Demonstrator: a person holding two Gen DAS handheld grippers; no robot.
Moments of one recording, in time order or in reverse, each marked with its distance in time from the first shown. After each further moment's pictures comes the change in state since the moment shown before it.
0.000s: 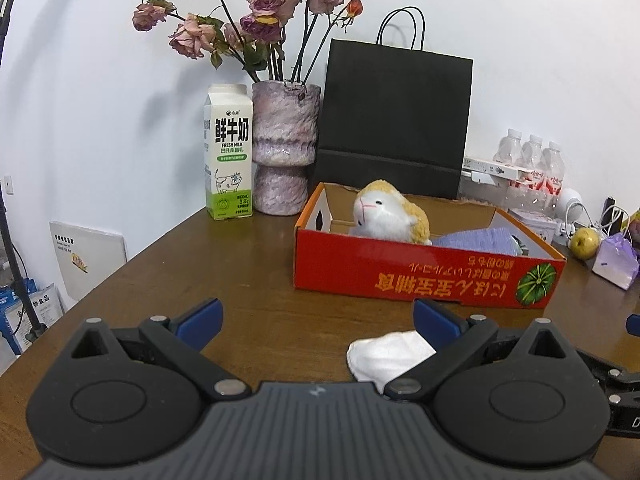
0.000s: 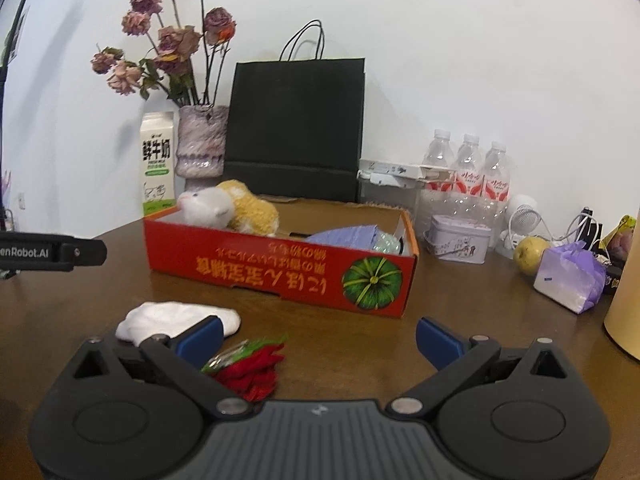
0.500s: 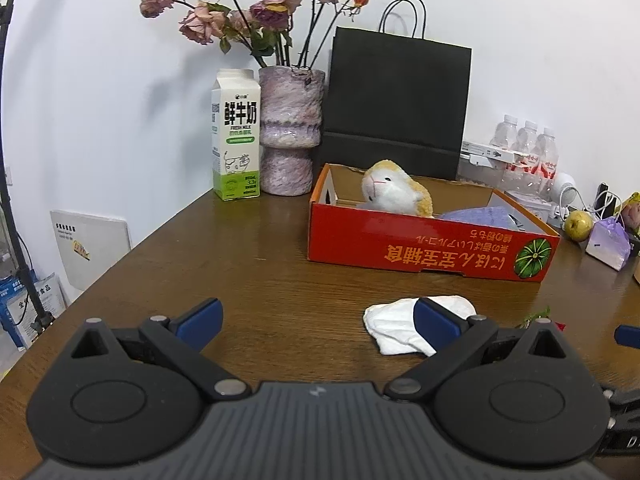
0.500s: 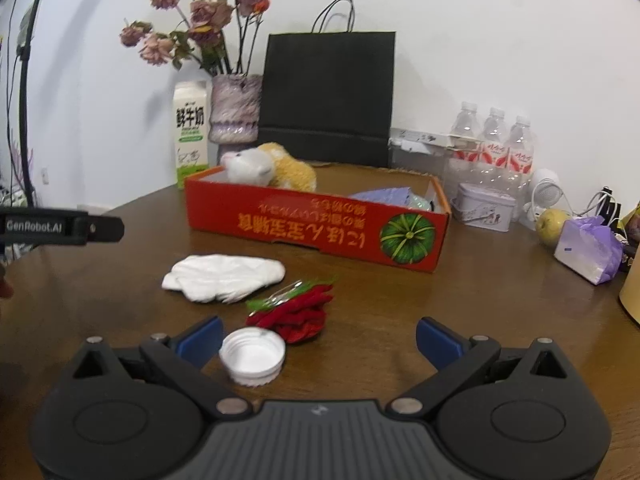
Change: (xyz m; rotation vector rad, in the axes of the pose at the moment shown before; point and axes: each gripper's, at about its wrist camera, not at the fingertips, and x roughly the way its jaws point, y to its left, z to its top) left arm -0.019 0.021 -0.011 0.002 0.043 -0.017; right arm -0.019 0.020 -0.016 -0.022 0.097 0.072
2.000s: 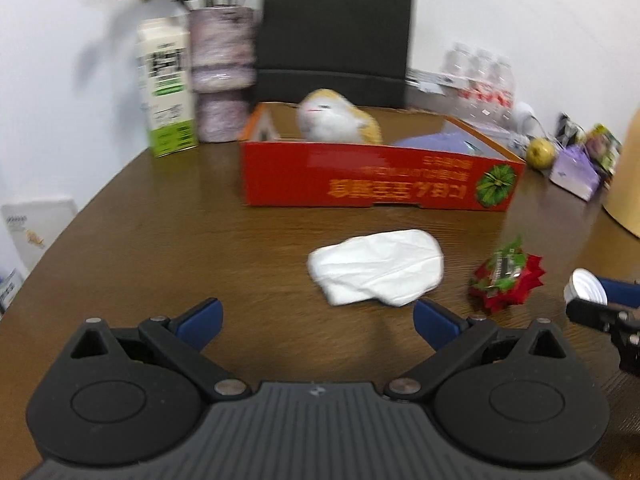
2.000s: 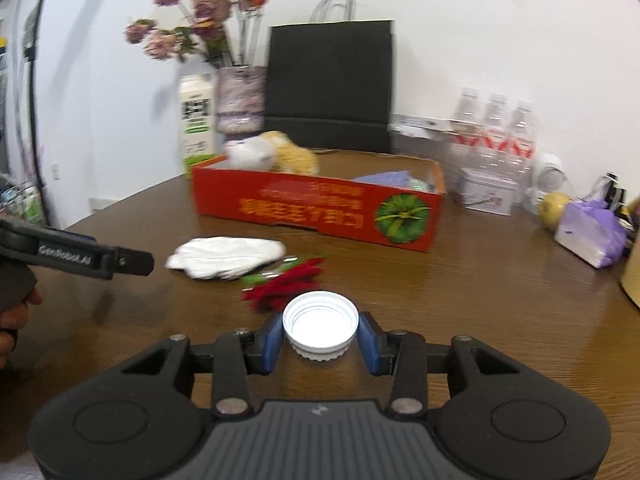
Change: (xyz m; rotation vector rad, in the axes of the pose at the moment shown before) left arm 0.038 -0.030 -0.007 0.141 0.188 -0.154; right arm -0.012 -0.024 -0.010 0.024 0.026 0.025
